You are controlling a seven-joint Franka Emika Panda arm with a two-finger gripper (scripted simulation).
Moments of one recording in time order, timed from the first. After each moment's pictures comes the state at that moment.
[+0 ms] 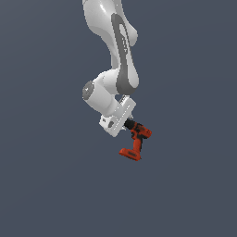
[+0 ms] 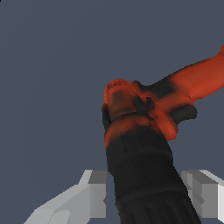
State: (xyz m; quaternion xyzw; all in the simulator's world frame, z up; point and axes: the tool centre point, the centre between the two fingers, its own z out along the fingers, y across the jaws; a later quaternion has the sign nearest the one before) arm -0.073 0.049 0.100 -0.87 -0.39 -0.07 0.29
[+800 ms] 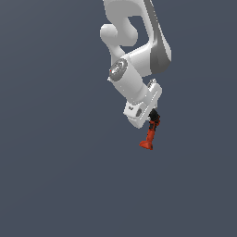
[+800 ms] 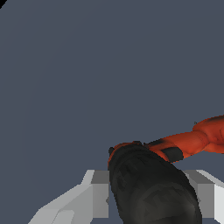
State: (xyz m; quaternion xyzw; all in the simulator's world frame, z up) arm -0.068 0.157 0.183 -0.87 -0.39 -0.07 0.29
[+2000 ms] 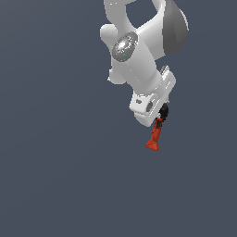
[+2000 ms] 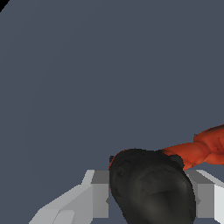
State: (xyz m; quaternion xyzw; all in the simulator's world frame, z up) arm -0.021 0.172 0.262 -0.87 -0.39 -0.07 0.29
